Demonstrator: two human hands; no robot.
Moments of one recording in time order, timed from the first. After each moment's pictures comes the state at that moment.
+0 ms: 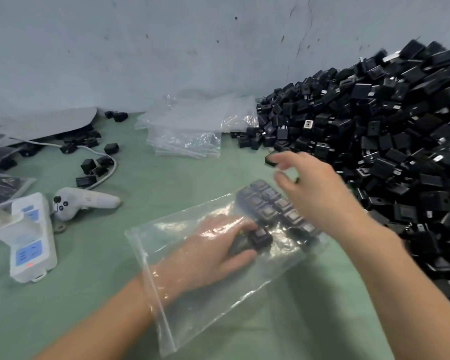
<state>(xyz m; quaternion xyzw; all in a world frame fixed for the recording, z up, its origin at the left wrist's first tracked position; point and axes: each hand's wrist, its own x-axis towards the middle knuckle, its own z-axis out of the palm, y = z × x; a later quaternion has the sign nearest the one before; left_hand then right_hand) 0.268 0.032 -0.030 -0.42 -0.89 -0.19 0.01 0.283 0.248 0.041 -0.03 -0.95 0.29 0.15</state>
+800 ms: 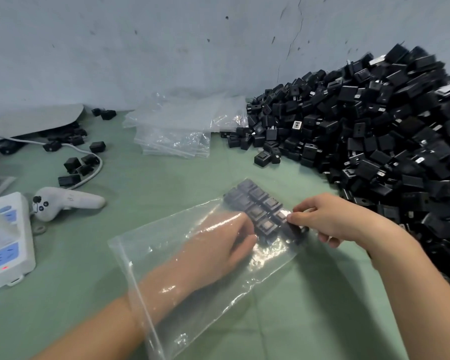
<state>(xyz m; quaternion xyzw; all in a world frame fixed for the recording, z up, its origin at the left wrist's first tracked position) 0.265 0.064 -0.039 -0.38 -0.89 -0.24 0.06 0.288 0.310 0.008 -0.16 -0.92 0.32 -0.15</state>
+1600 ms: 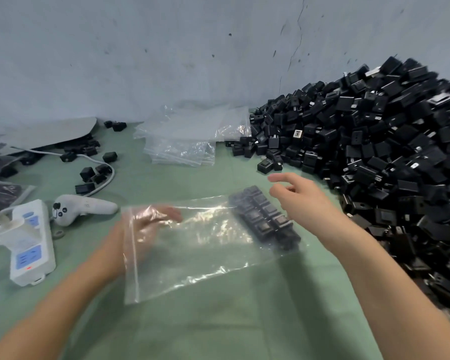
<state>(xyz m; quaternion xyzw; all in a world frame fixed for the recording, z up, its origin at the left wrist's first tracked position) 0.245 -0.059 -0.001 -0.27 -0.88 -0.40 0.05 0.295 0.255 0.032 -0.12 -0.83 0.54 0.03</state>
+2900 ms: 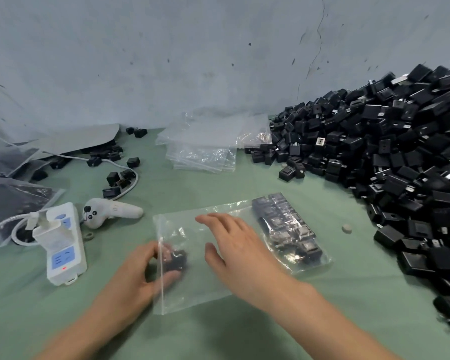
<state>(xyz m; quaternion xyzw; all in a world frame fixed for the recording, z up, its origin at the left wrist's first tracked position) 0.286 -0.108 -0.040 -0.20 -0.90 -0.38 0.04 0.305 0.127 -0.004 0.20 -0.94 0.26 0.10</state>
